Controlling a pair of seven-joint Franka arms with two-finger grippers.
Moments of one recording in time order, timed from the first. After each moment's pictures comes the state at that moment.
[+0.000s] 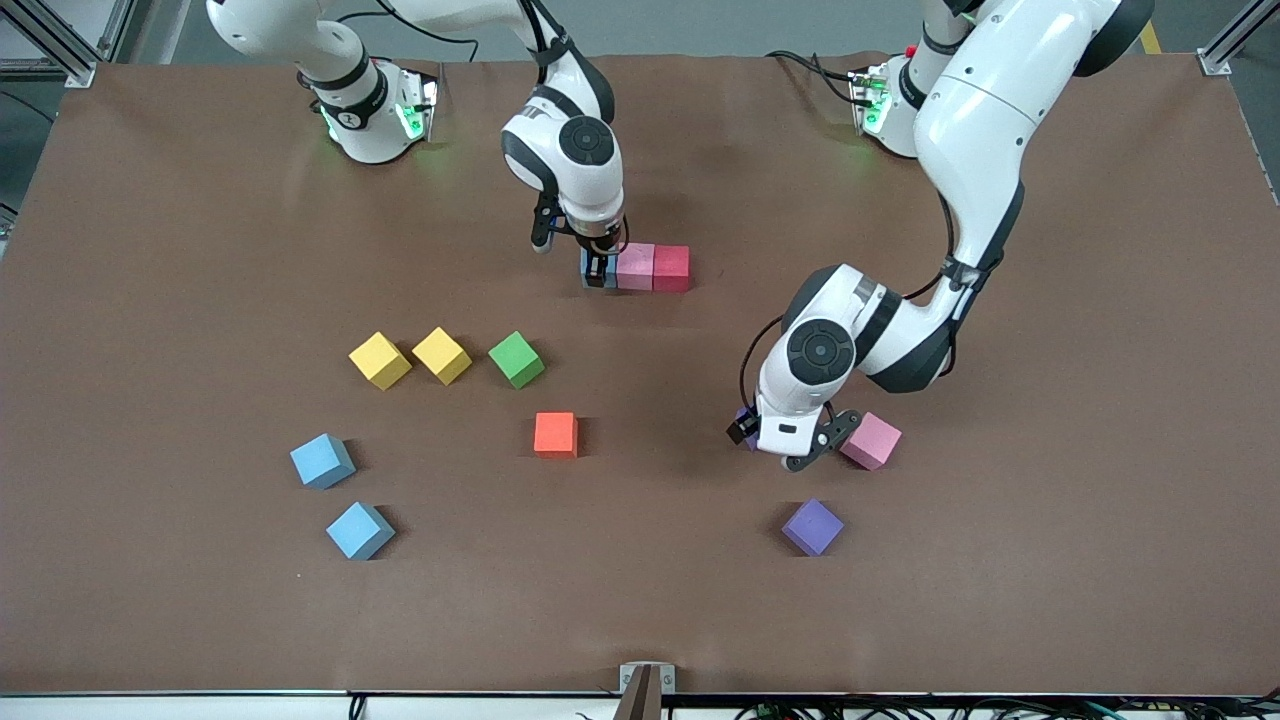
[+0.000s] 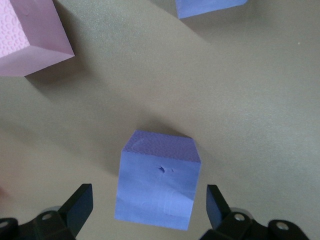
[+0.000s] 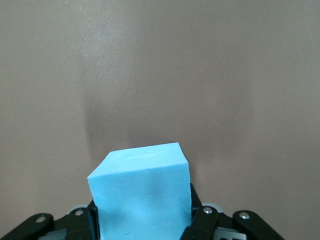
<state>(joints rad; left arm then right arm) -0.26 0.72 -0.31 -1.58 0.21 2.21 -1.24 1.01 0.41 -0.05 -2.17 0.05 2.55 2.60</state>
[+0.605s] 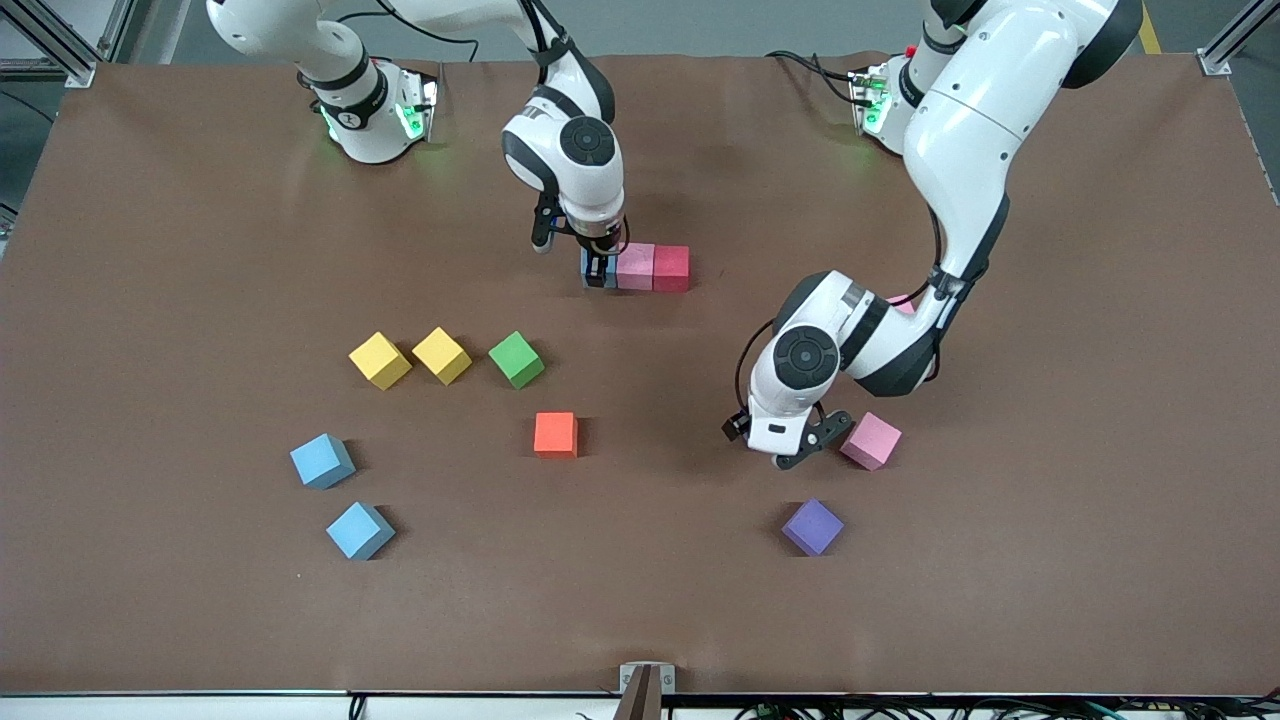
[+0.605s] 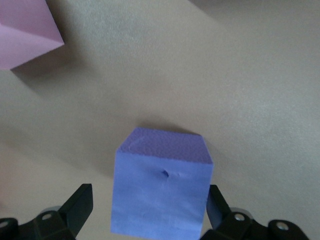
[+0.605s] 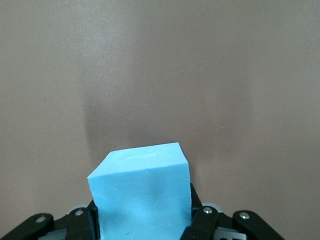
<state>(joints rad) -0.27 0.76 -0.31 -1.57 0.25 2.21 -1.24 1.01 0.41 -0.05 -2.17 0.05 2.54 2.60</state>
